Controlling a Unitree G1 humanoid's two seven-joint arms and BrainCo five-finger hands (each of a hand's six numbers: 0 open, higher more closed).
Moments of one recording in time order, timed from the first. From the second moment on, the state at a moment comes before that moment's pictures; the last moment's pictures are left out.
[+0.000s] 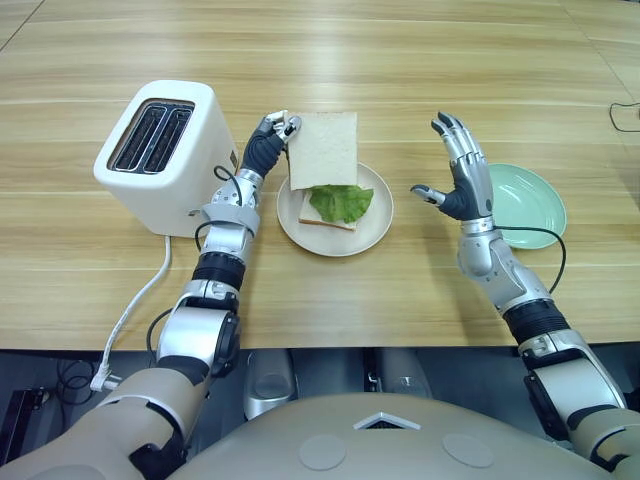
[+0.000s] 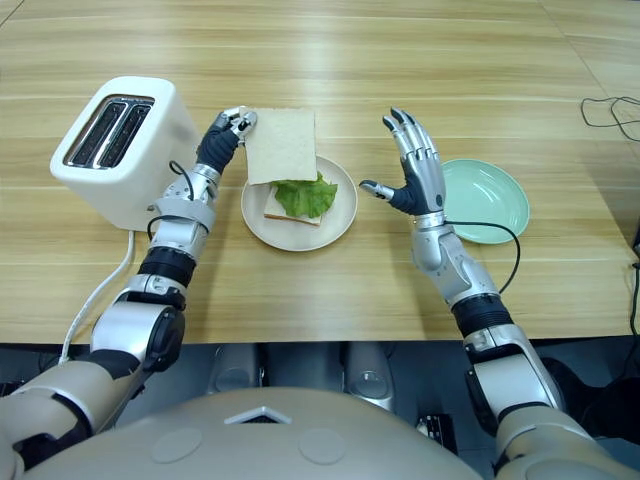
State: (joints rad) left arm -0.65 0.14 0.02 0.91 -0.03 -0.37 -0.21; right arm -0.30 -0.43 0.29 0.50 -0.68 -0.55 -0.64
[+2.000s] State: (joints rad) left arm -0.85 0.24 -0.03 1.18 0.23 -0.63 0.14; right arm -0.39 -0.30 0.60 0.73 -0.87 -0.48 -0.43
